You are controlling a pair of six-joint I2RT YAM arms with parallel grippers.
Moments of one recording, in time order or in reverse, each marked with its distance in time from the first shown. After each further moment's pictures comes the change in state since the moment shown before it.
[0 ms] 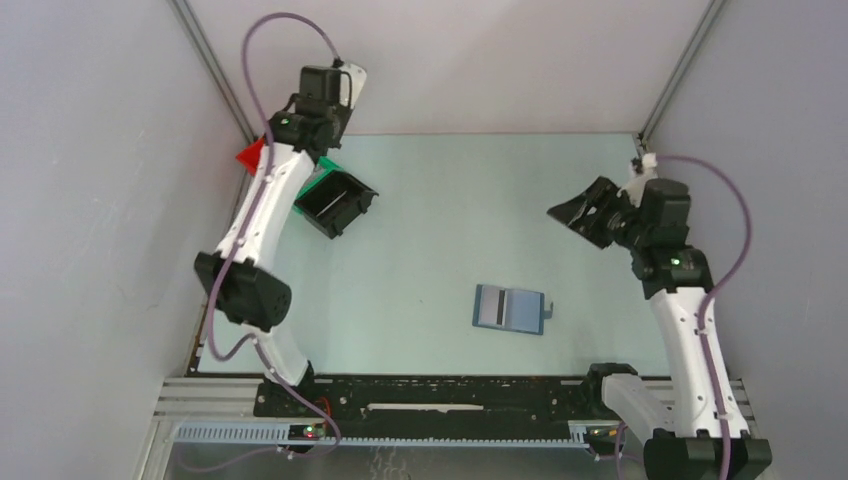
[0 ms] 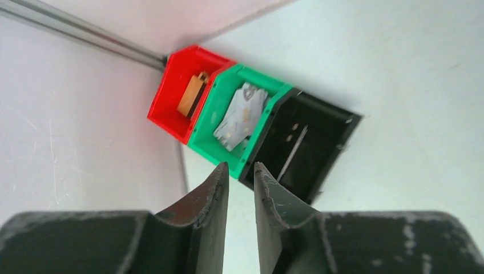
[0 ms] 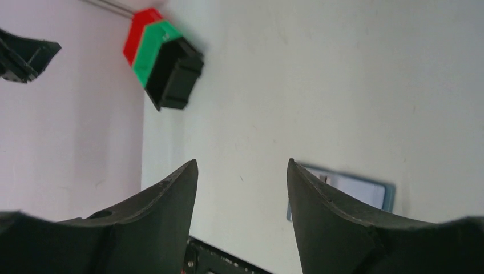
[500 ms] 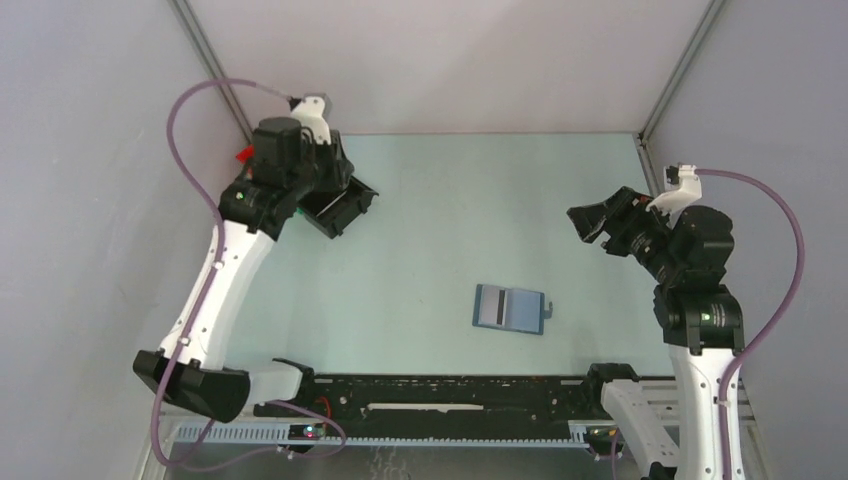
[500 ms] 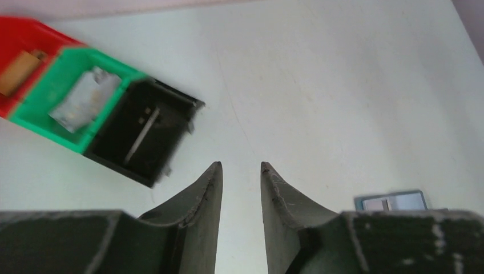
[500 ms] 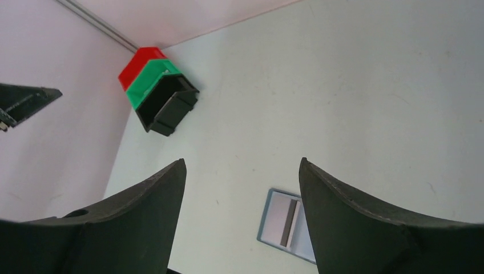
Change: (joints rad) left arm -0.011 -0.516 -0.390 0.104 0.407 -0.497; right arm -0.015 -0.199 0.180 -0.110 0.118 -0.167
